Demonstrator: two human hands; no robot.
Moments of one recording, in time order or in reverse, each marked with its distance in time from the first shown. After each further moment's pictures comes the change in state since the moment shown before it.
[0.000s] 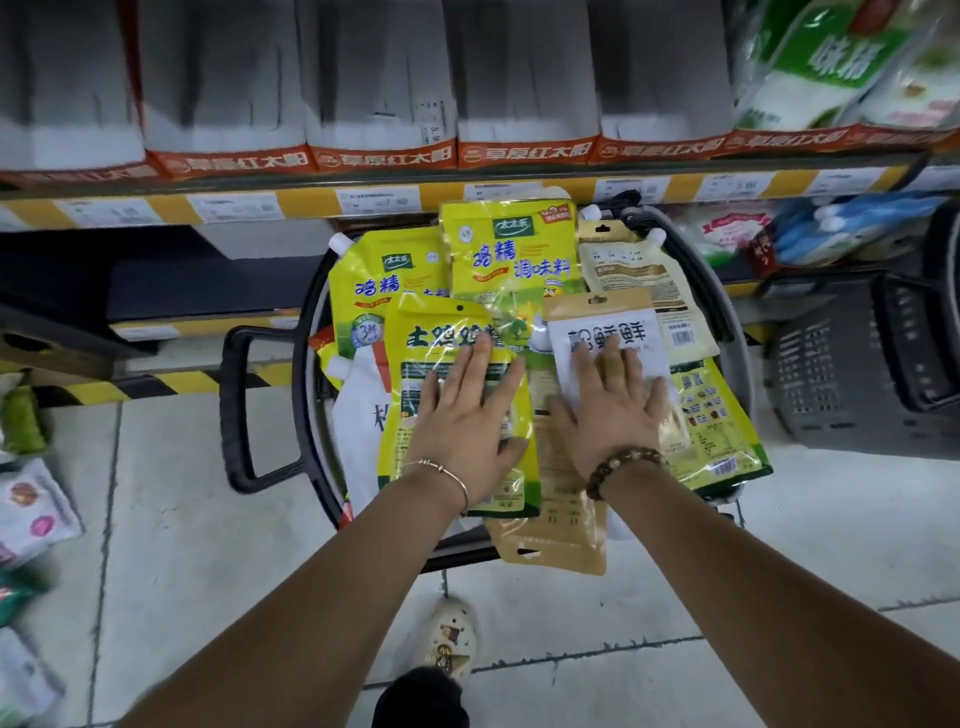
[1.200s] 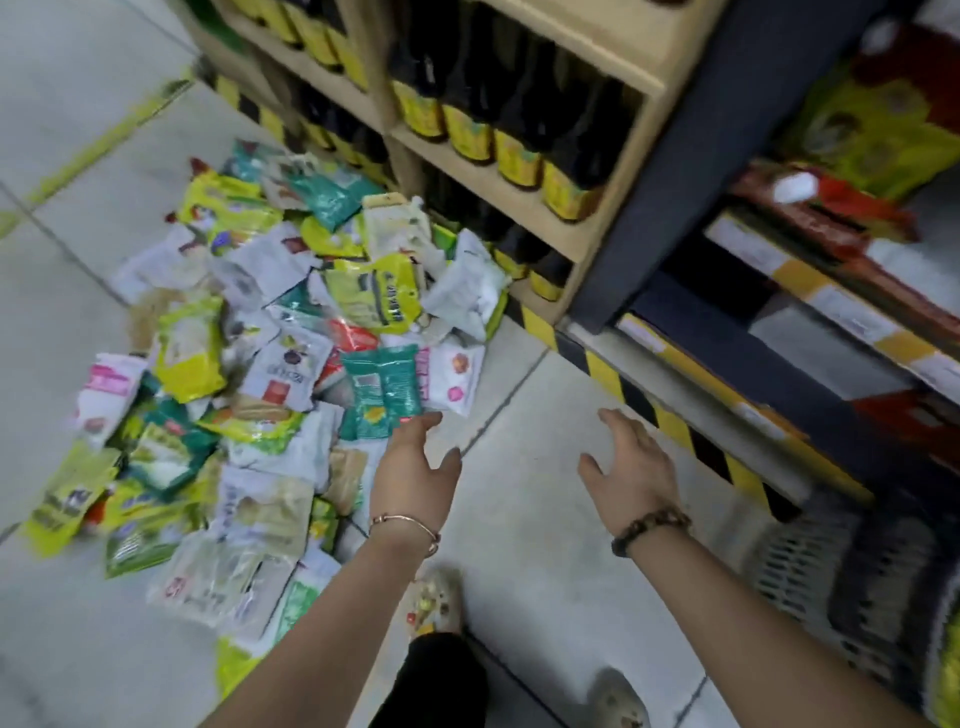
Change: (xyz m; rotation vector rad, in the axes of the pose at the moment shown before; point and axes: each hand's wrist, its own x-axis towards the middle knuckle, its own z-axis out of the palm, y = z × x) left_hand -0.392 -0.484 -0.022 -0.988 0.739 -1.147; right_hand -0.174 -0.569 0.100 0.060 -0.244 -0.598
